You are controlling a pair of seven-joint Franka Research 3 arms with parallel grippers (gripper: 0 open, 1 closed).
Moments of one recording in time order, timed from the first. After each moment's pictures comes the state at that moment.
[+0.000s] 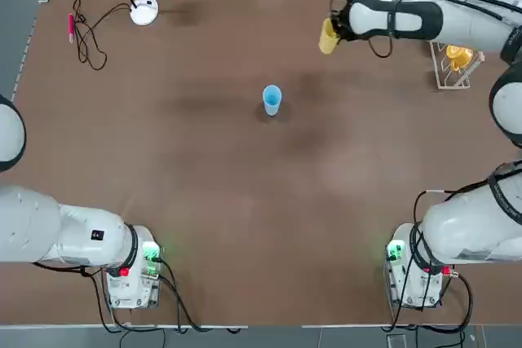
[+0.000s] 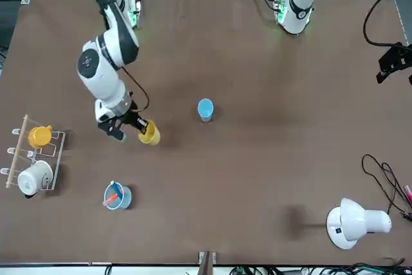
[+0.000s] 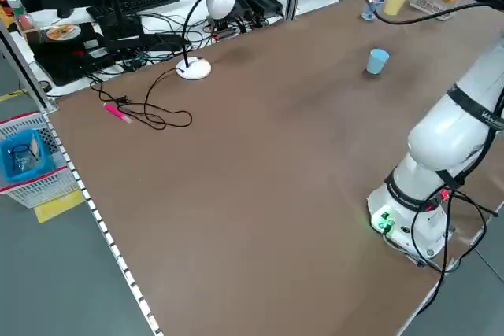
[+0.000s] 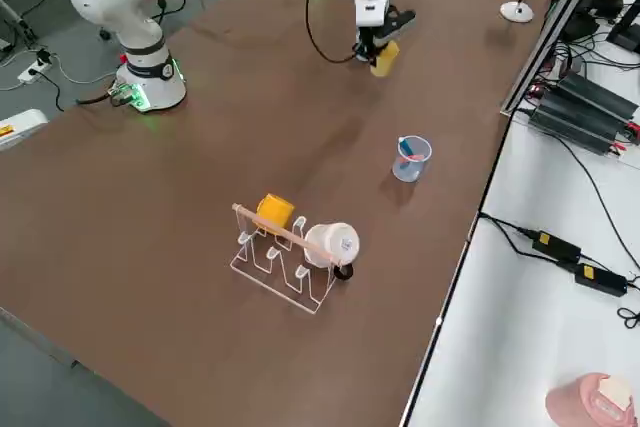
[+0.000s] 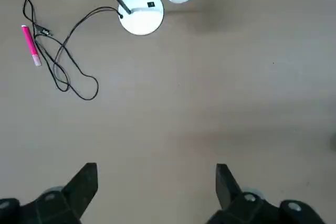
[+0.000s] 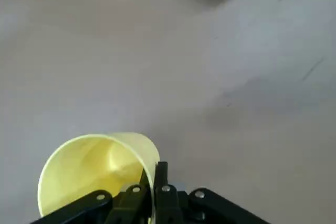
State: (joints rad) left arm -0.10 -0.05 0.14 -1.56 0.00 1.65 0.12; right arm -0.01 0.24 0.46 -2.00 0.00 2.43 0.88
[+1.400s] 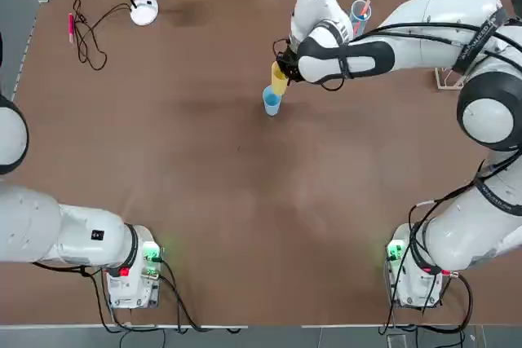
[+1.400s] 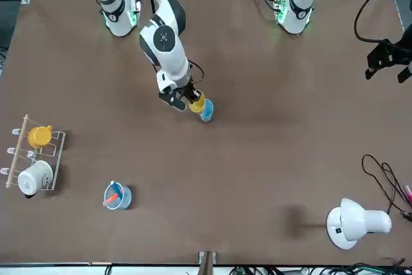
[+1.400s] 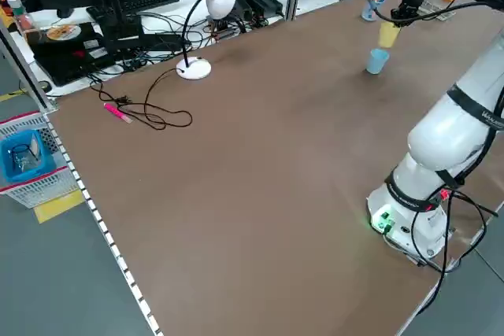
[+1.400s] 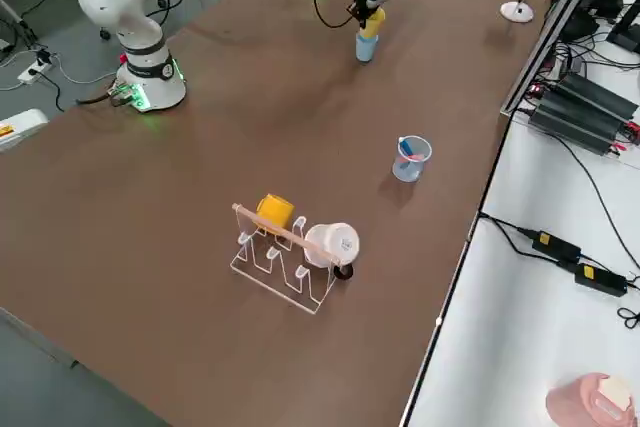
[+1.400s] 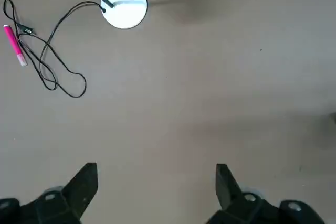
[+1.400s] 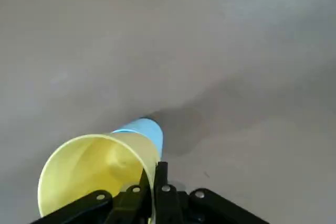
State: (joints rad) left arm -0.10 -0.04 0.09 -1.56 0.00 1.61 0.12; right arm 0.27 0.39 0.52 -1.90 -0.12 2.36 1.28
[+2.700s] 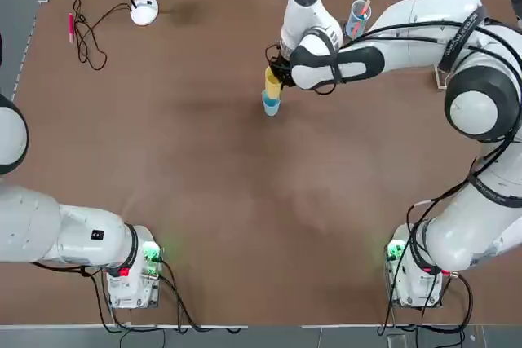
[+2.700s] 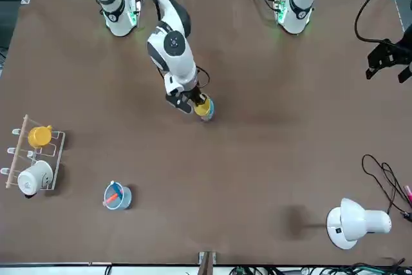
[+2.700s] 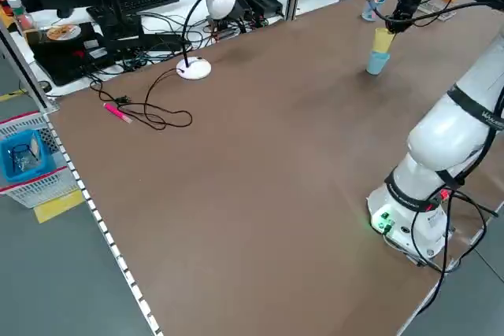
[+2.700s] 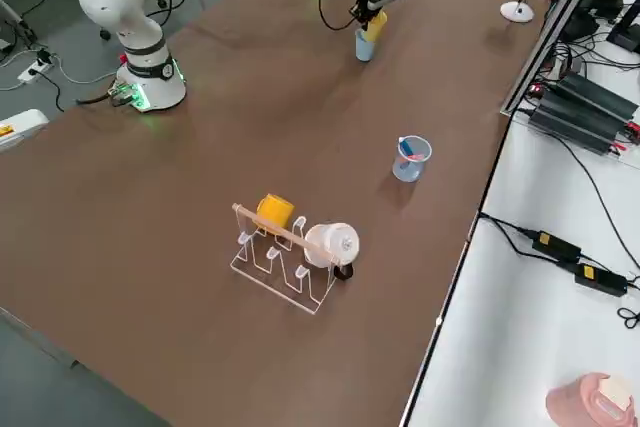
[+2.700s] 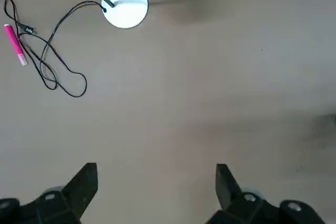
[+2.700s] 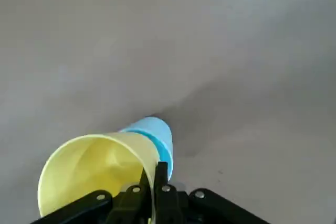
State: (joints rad) left arm -0.10 -0.04 0.09 -1.56 0.00 1.61 0.12; right arm 0.29 0.48 0.55 -1.84 -0.22 2.36 1.42
